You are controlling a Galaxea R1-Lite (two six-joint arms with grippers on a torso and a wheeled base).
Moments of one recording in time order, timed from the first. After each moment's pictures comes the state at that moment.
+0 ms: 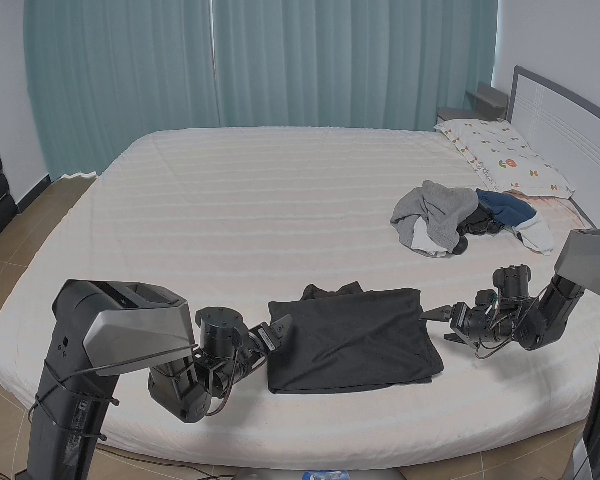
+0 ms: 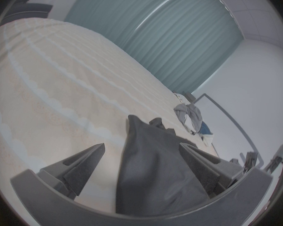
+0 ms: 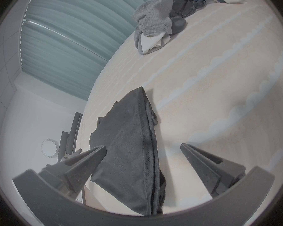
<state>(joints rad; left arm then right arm) -0.50 2.52 -0.82 -1.33 0.09 -0.79 0.06 2.31 -0.80 -0.81 0.49 0.60</state>
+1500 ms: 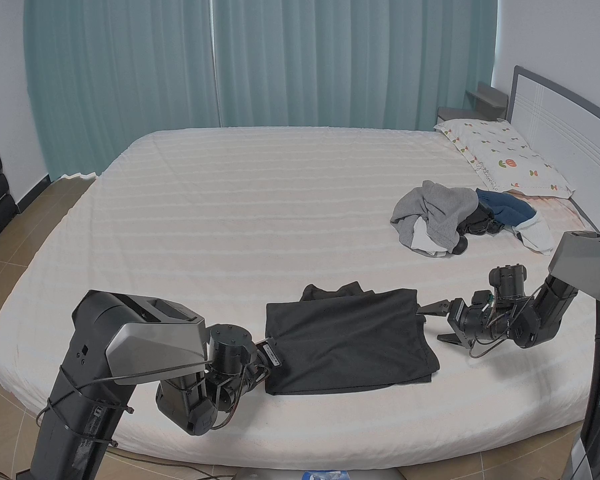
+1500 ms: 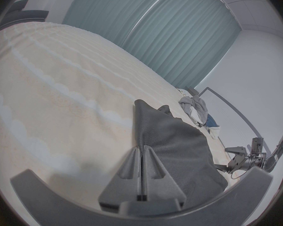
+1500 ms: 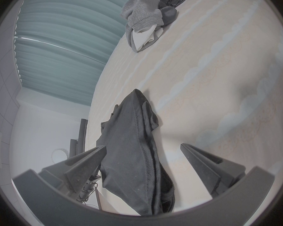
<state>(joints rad) -0.53 2.60 -0.80 -1.38 0.15 -0.75 0.05 2.36 -0.86 -0.81 0.54 0.73</state>
